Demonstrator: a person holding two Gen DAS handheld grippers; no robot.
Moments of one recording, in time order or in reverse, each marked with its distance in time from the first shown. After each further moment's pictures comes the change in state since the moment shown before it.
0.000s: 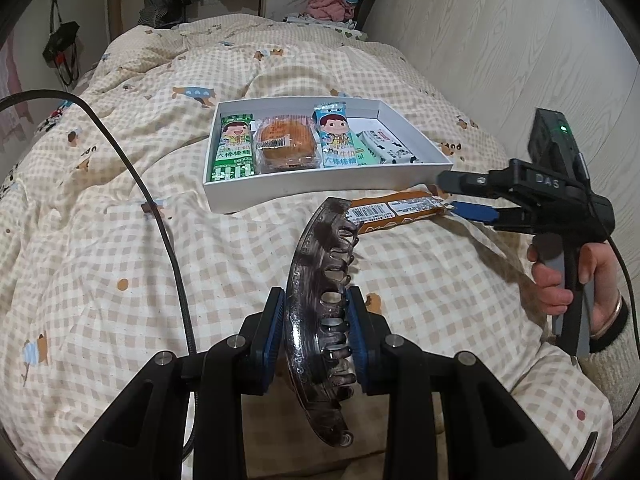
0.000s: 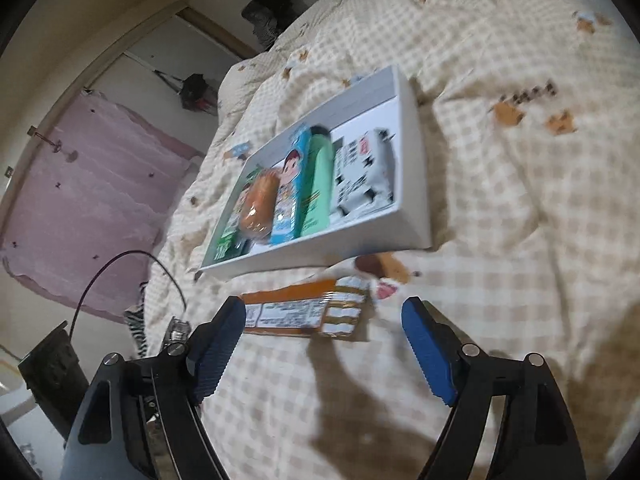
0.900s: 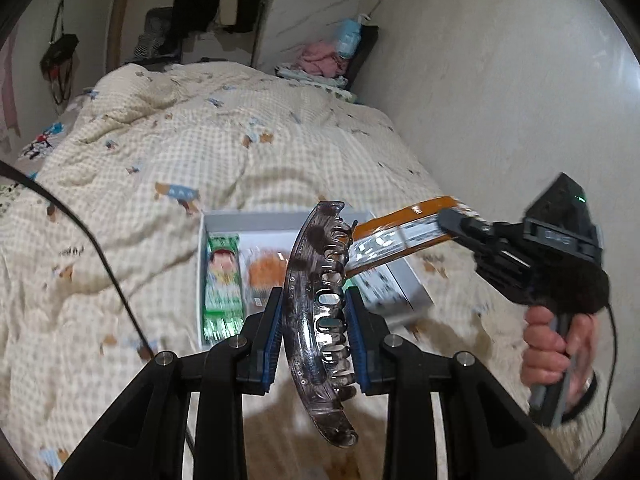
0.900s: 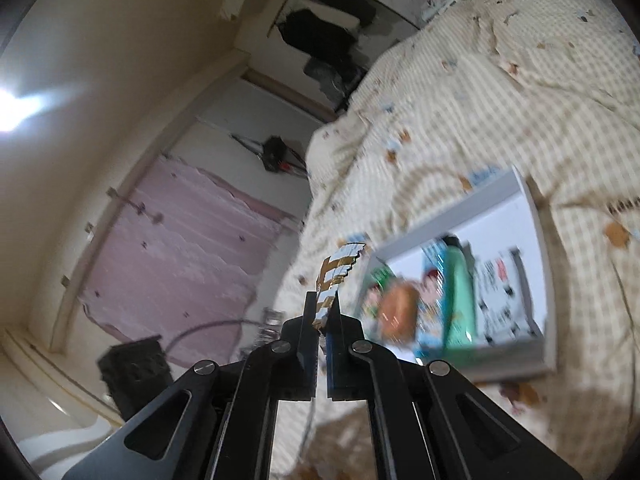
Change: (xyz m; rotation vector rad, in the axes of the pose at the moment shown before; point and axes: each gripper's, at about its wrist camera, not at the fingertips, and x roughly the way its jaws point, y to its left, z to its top) left arm -0.009 0.025 0.116 -0.058 -0.189 -0.101; right arm -0.030 0.056 0.075 0.084 -0.247 0.356
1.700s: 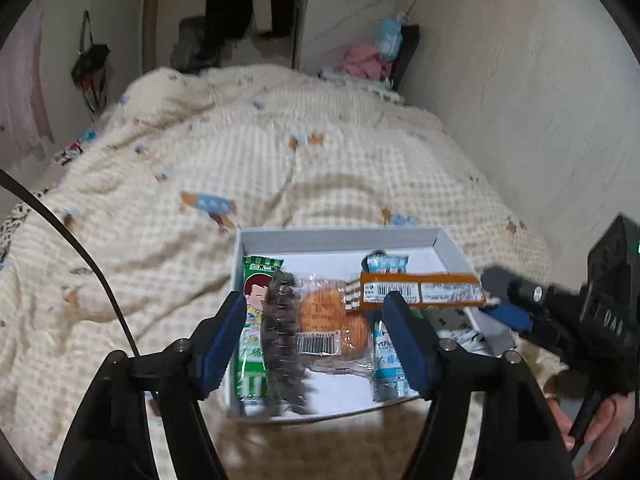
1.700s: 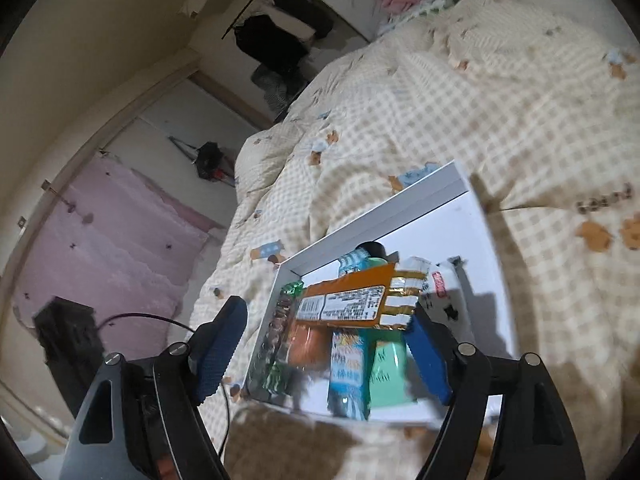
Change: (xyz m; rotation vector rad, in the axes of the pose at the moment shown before) left arm 0.056 0.018 0.012 -0.012 -0.041 0.179; right arm 0.025 -0.026 -0.015 -0.073 -0.033 -0.294
